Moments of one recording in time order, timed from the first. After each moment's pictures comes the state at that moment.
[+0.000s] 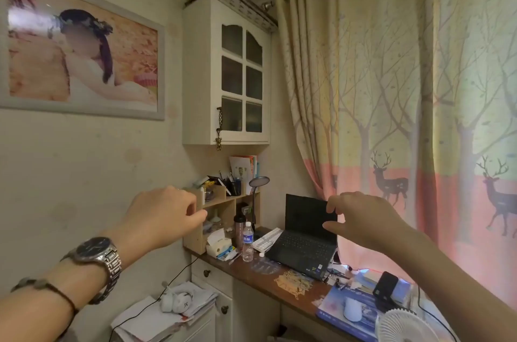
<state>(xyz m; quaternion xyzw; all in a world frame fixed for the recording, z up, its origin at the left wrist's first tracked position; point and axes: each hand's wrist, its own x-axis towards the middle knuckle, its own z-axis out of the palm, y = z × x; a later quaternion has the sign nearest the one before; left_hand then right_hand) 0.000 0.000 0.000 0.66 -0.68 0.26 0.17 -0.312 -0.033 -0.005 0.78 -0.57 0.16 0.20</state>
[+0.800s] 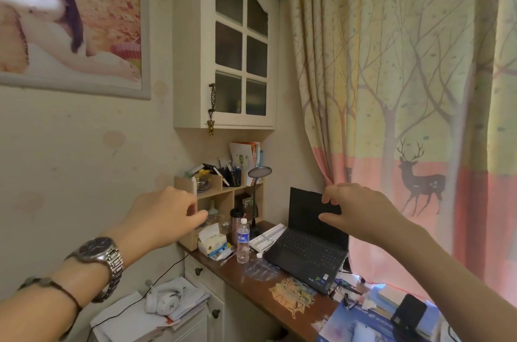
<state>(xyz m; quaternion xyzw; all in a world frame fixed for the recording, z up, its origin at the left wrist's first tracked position) -0.053 -0.192 -0.027 0.69 -0.66 0.25 0.16 -0.356 -0.238 -0.015 0.81 -0.54 0.16 0.16</state>
